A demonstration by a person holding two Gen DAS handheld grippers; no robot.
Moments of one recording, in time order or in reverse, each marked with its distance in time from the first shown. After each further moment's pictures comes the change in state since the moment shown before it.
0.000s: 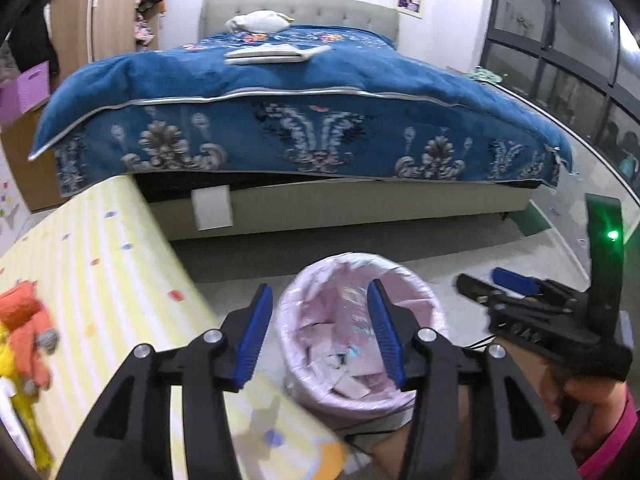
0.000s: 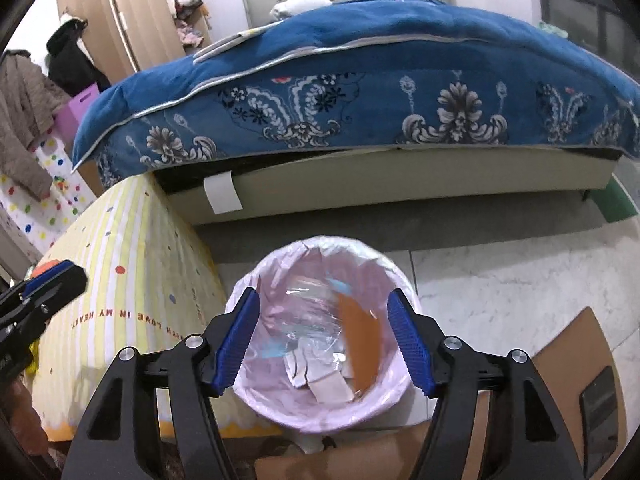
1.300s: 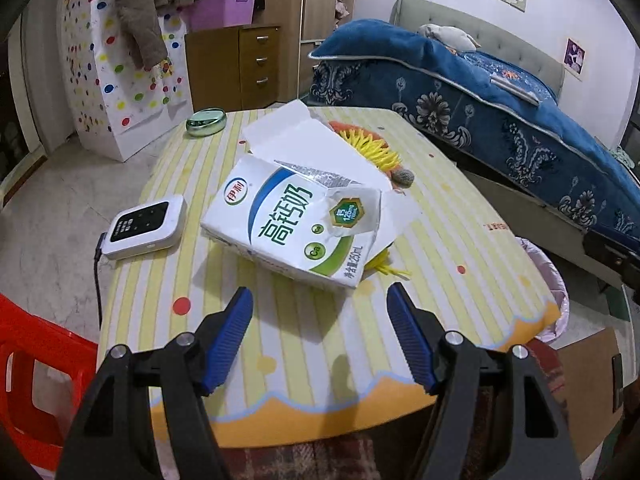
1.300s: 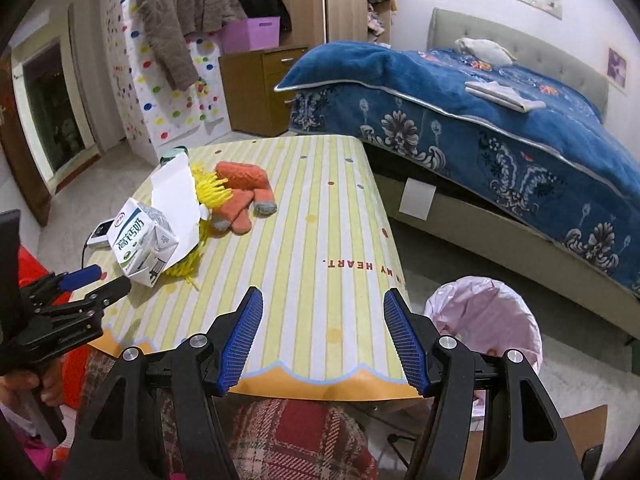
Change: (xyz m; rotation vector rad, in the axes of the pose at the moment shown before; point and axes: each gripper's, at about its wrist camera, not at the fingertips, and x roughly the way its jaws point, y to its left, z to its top) left arm -0.172 0.210 -0.164 -0.398 0.015 0.412; right arm -0.093 0.251 -0.065 -0.509 -0.016 0.254
